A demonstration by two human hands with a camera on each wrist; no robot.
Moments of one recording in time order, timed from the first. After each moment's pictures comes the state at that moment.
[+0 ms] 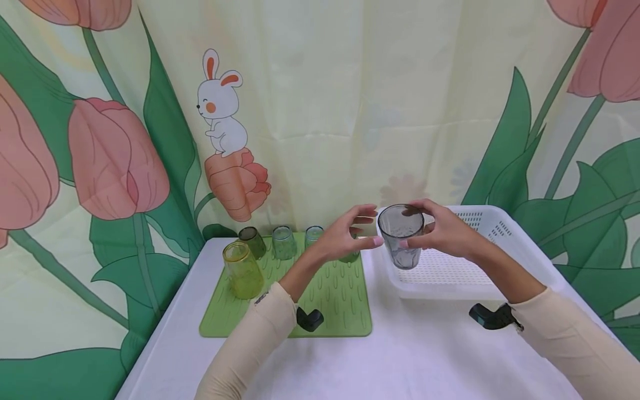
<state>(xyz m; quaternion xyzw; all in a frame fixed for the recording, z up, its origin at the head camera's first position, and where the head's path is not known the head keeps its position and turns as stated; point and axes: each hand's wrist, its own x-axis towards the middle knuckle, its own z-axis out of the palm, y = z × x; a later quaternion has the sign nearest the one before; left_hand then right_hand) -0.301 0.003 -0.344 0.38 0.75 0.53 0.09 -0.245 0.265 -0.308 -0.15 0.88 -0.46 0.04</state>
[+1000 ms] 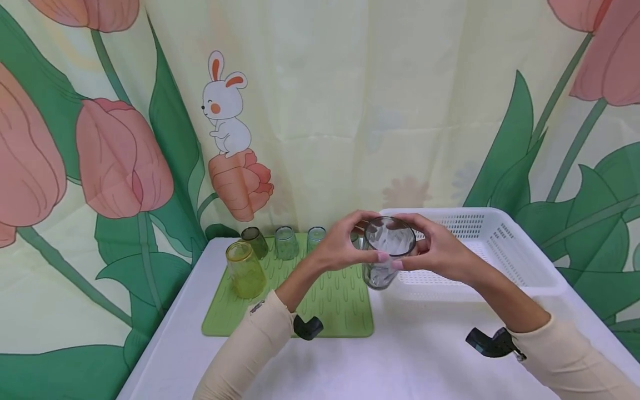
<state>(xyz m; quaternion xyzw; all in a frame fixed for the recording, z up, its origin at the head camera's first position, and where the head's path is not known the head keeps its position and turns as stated) -0.271 -0.005 -0.330 0.40 0.77 0.49 0.01 -0.203 0.231 -0.306 -0.21 0.82 -0.53 0.05</state>
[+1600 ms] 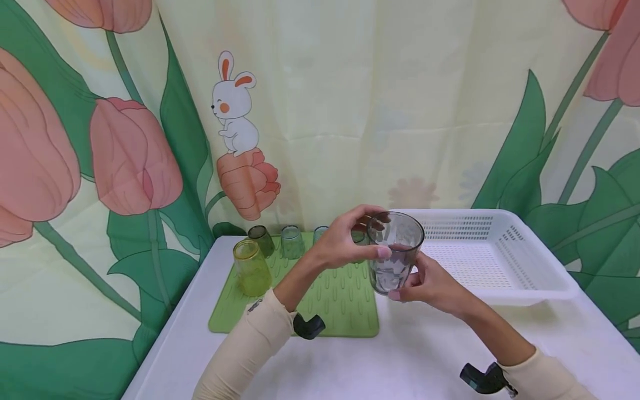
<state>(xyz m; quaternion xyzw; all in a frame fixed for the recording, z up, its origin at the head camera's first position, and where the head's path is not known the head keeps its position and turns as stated) -0.257 -0.014 -0.309 0.44 0.74 0.52 0.01 -0.191 0.216 -0.370 -0.21 0.77 -0.59 0.12</state>
